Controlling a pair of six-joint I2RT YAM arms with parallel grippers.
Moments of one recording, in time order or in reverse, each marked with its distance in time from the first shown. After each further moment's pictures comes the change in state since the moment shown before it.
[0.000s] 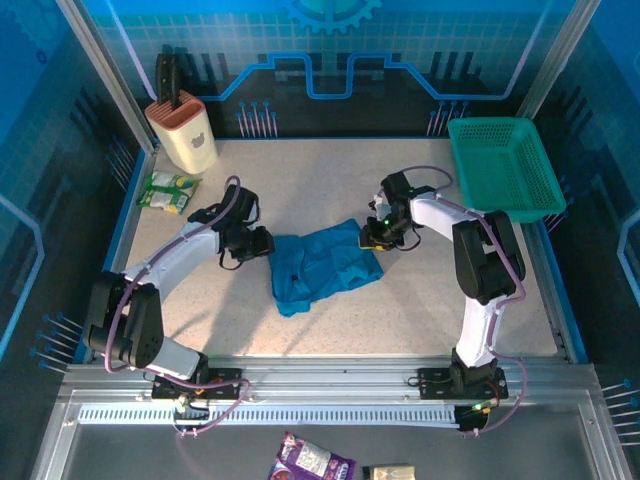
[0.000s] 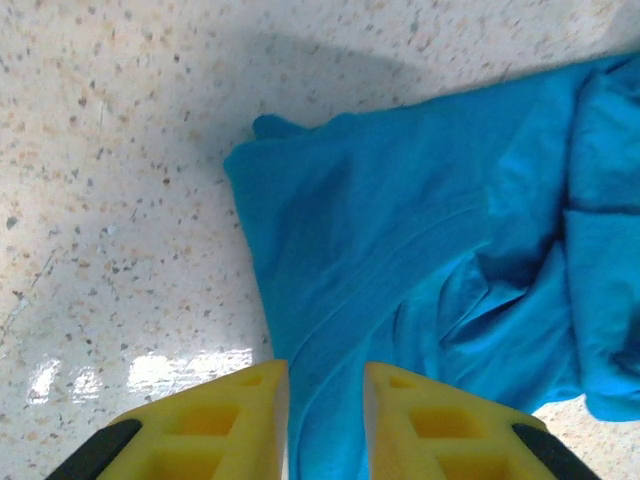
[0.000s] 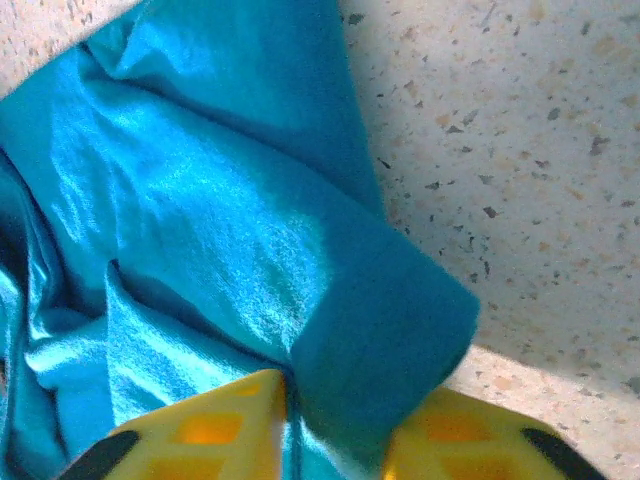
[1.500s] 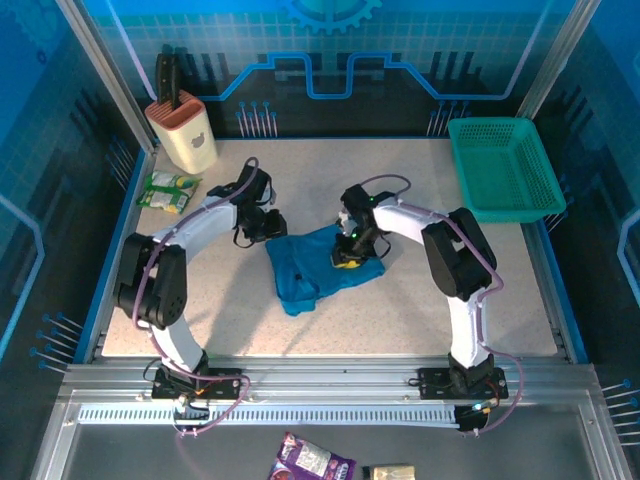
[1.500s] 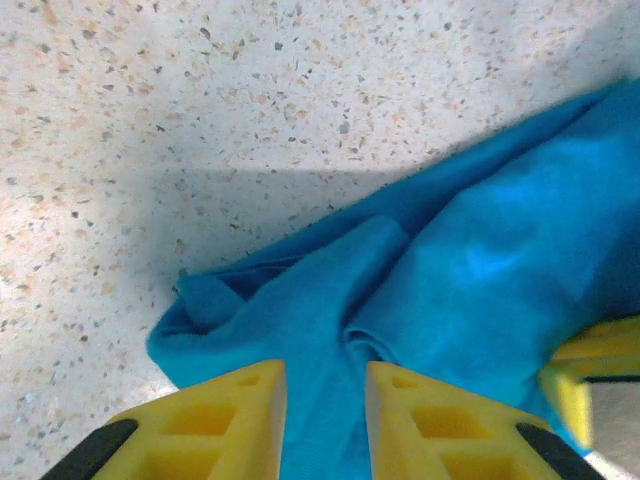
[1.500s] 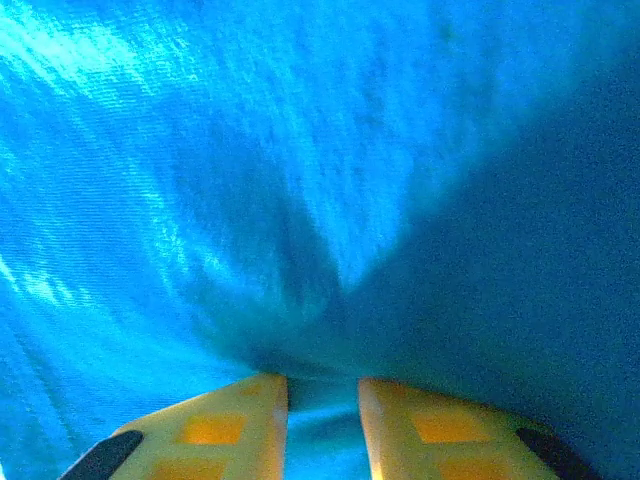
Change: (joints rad) left arm 0.006 0.283 0.244 -0.002 0.047 0.093; right arm 0.182 0.129 0.146 -0.121 0.025 0.032
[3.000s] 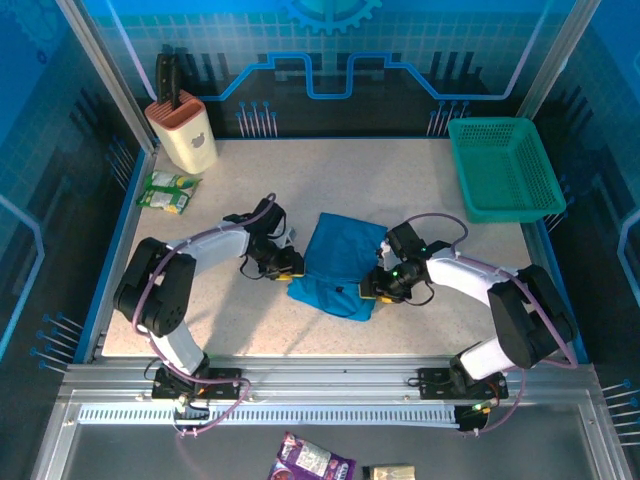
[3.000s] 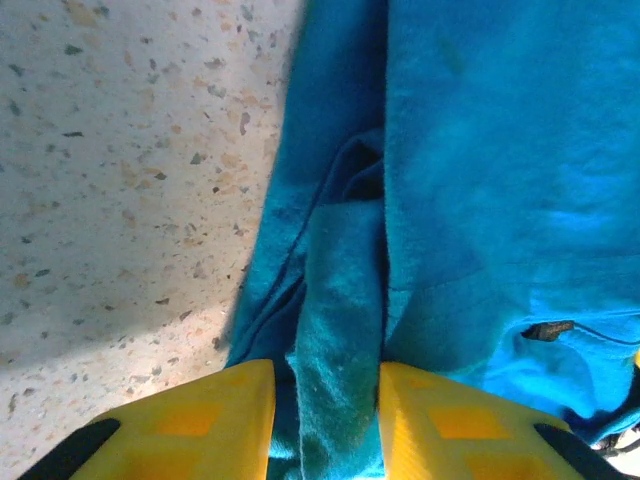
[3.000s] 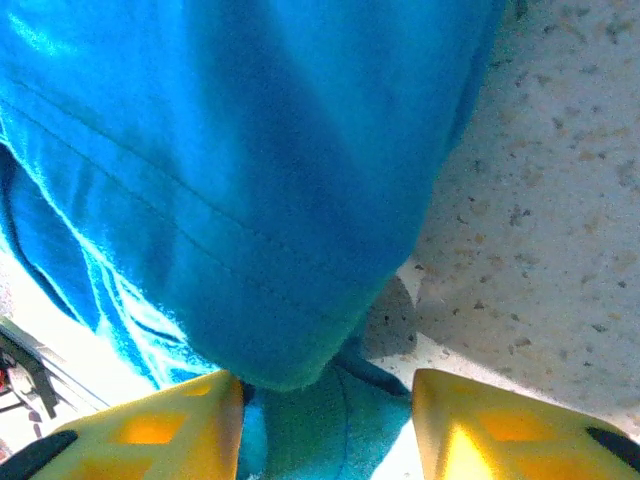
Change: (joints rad) left arm -0.122 -0.051 -0.245 0.071 0.240 -0.031; right arm -0.032 -0.584 -0.716 0.295 -0.059 0.200
